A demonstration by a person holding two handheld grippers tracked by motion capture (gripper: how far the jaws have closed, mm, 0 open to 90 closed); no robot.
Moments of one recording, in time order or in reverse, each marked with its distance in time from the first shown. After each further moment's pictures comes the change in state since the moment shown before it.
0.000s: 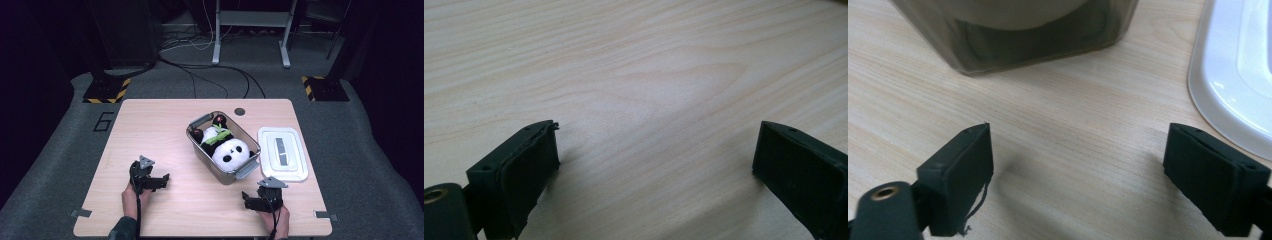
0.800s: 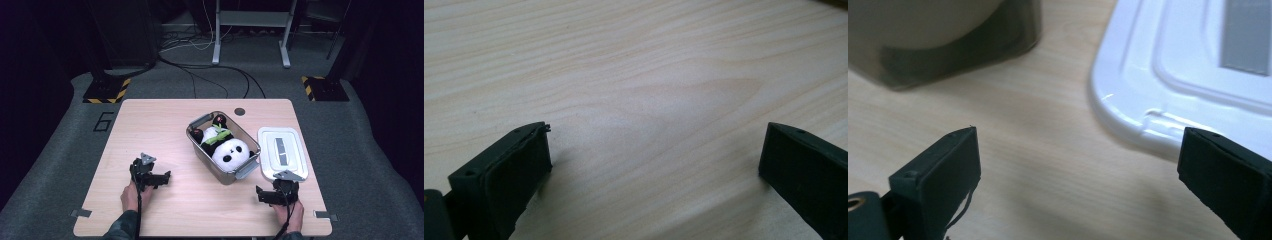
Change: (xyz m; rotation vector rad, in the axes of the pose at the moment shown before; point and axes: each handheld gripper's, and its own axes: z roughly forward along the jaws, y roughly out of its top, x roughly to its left) left arm 0.000 0.008 0.010 0.001 0.018 -0.028; right arm -0.042 0.009 -0.016 0.020 -0.071 0.058
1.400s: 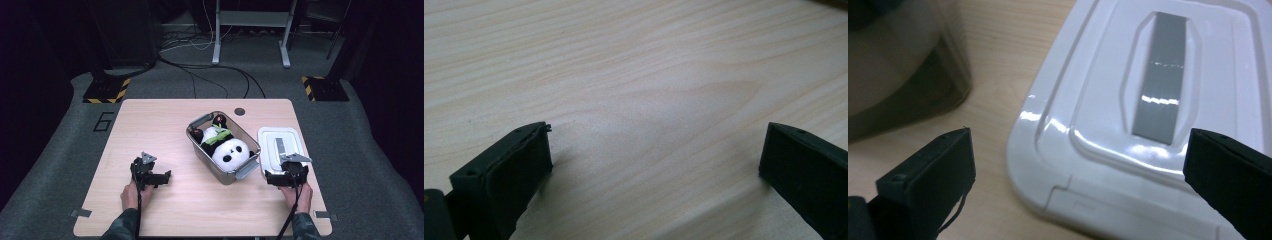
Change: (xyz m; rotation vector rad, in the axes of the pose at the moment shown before) left arm 0.002 0.002 0.001 0.010 -0.011 0.027; right arm -0.041 0.042 0.010 0.001 -0.063 -0.001
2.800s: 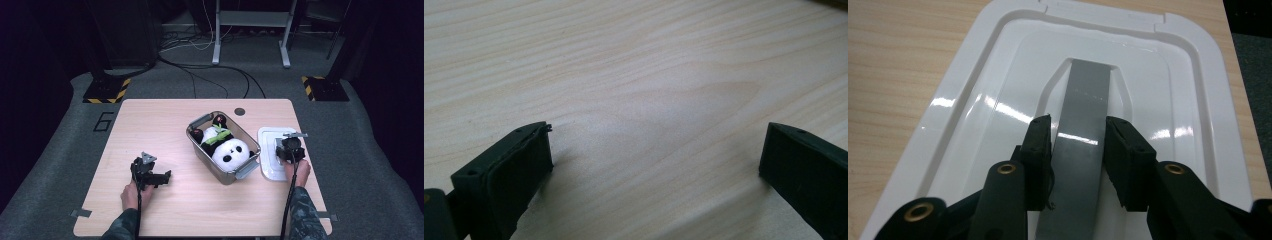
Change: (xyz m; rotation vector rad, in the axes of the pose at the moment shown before) left arm -0.001 0.000 0.000 -0.001 0.000 -0.009; right arm -0.044 0.049 0.068 0.052 -0.147 0.081
